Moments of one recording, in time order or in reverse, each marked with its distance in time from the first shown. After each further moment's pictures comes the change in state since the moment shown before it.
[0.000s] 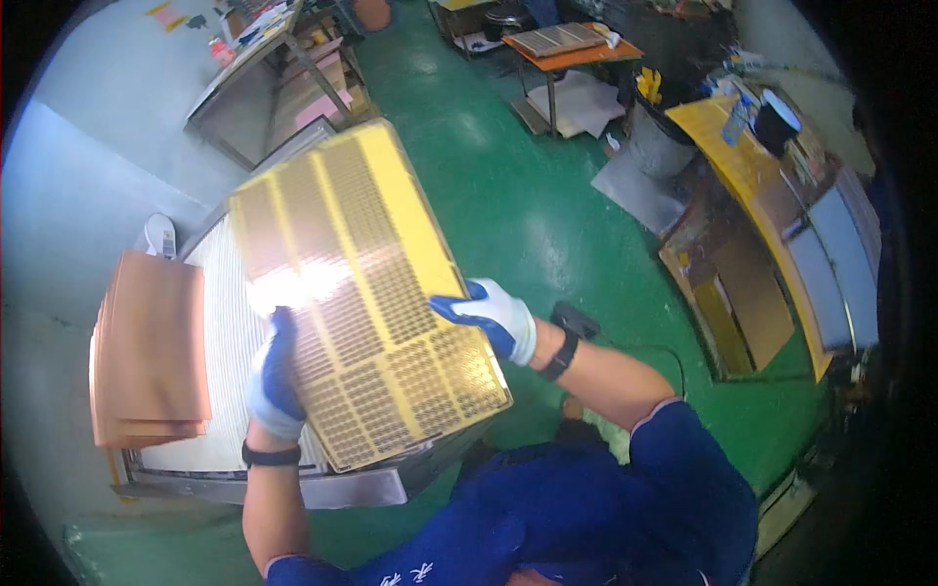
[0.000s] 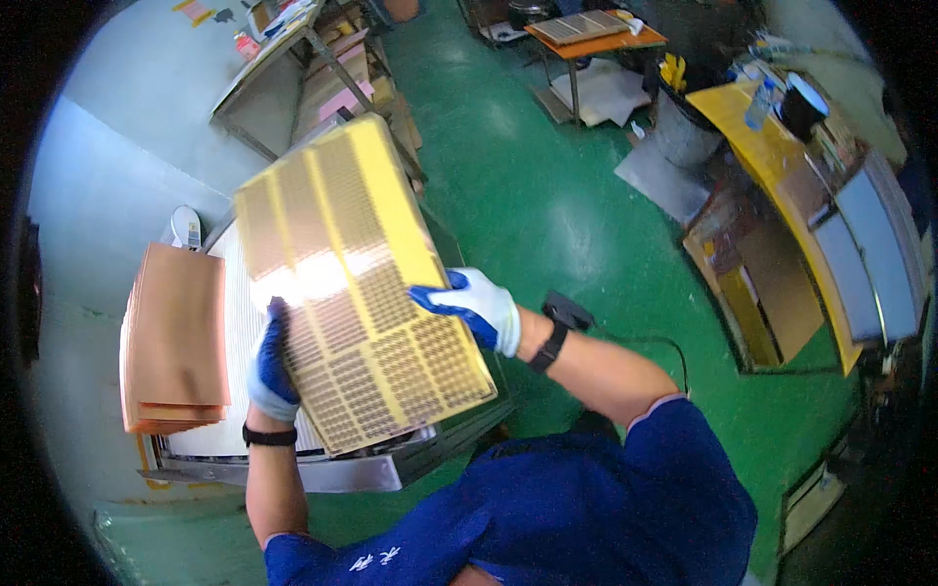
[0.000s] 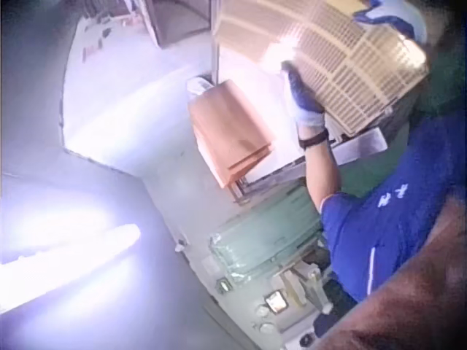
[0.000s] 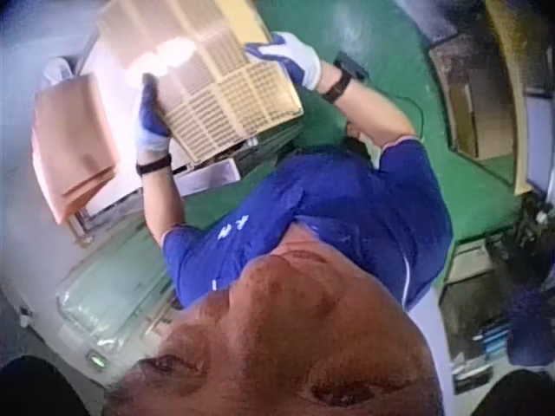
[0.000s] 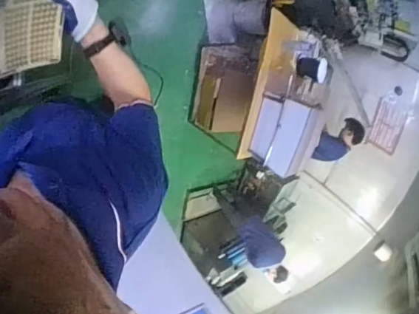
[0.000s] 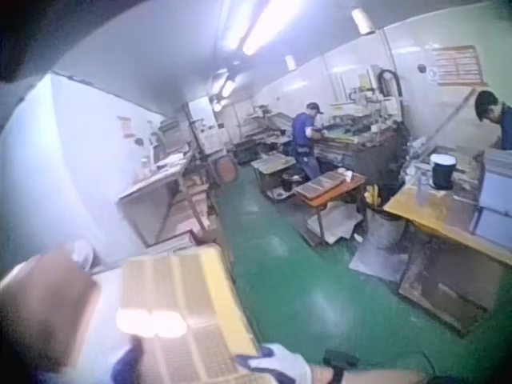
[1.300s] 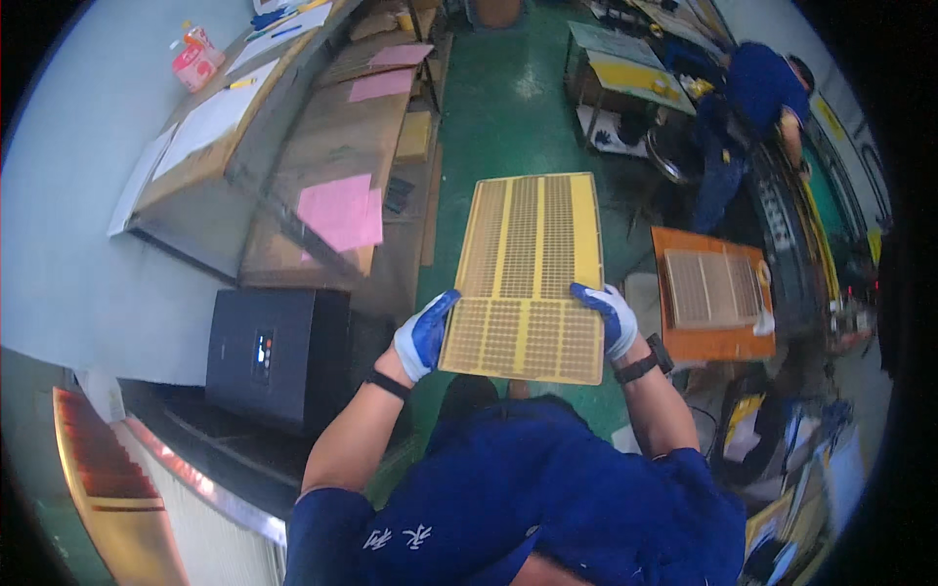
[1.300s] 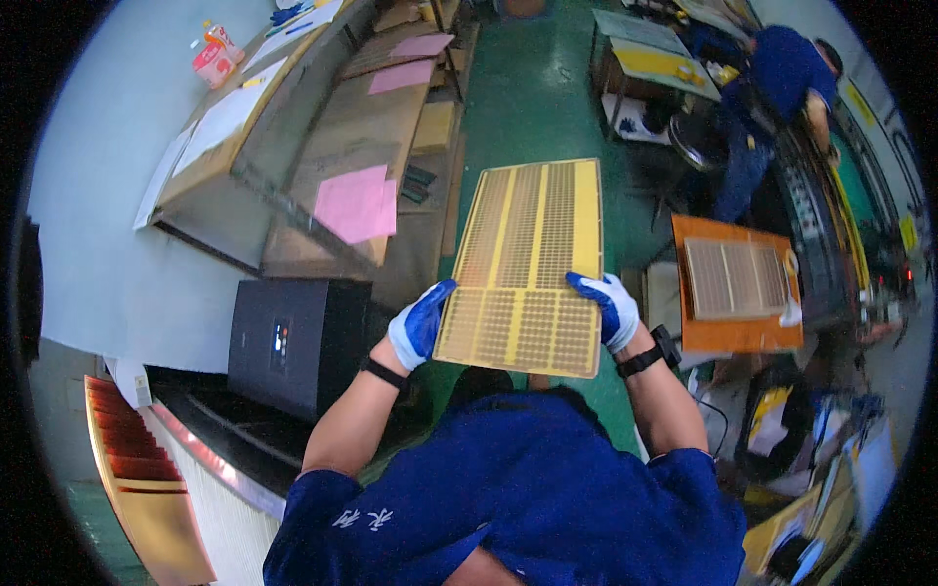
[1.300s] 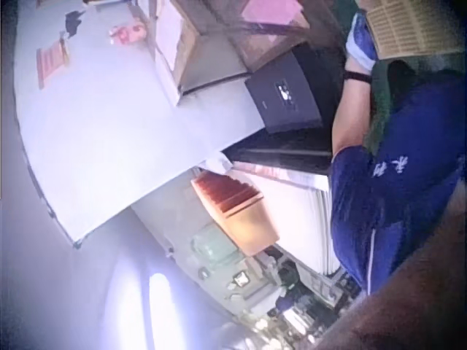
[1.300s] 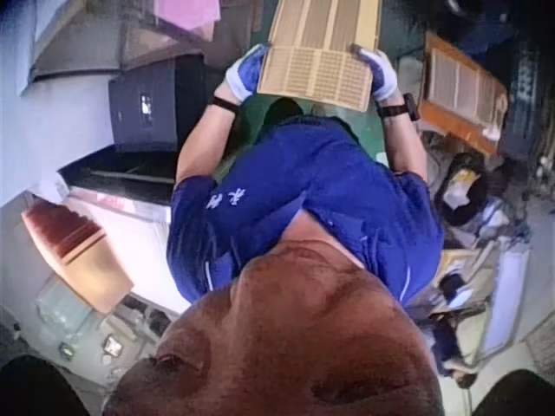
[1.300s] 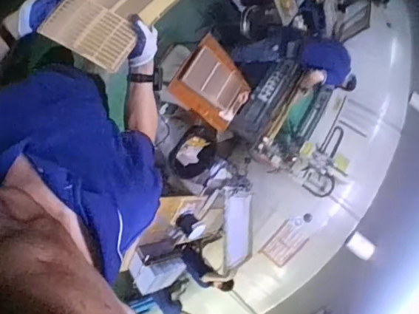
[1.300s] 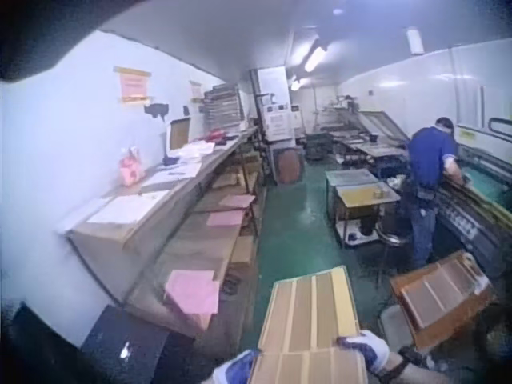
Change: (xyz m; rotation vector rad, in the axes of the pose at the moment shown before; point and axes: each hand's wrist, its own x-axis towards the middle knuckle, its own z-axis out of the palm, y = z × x) left_hand 1.023 0.128 0.124 -0.399 -0.162 -0.320; right_hand 0.725 -0.555 -0.541 -0.117 0.262 0.135
